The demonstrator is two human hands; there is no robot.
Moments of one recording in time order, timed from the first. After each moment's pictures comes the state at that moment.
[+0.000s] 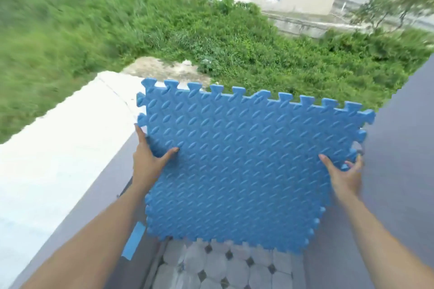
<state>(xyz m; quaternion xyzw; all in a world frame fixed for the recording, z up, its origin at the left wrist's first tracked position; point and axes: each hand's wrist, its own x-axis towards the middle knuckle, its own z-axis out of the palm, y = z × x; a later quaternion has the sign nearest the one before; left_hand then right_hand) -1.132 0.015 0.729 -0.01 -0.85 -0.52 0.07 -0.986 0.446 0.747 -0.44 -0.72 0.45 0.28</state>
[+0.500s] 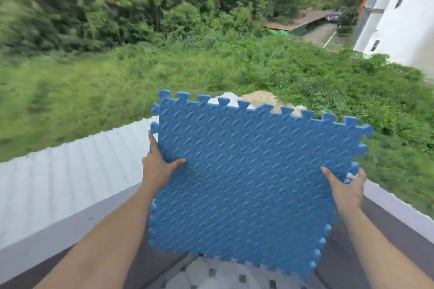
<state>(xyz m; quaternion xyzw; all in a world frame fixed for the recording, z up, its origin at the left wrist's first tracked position) -0.934 -0.132 0.788 0.25 -0.84 -0.41 0.25 -1.059 0.315 0.808 -0.17 -0.81 0.55 0.12</state>
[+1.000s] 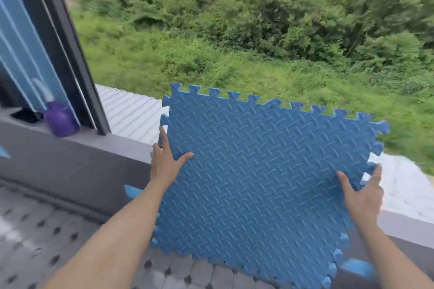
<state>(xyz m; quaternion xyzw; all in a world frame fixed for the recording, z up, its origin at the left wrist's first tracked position) -0.542 -0.247 0.790 0.62 -0.68 -0.19 0.35 -0.956 -0.037 0.828 0.25 -0.84 0.47 -0.05</state>
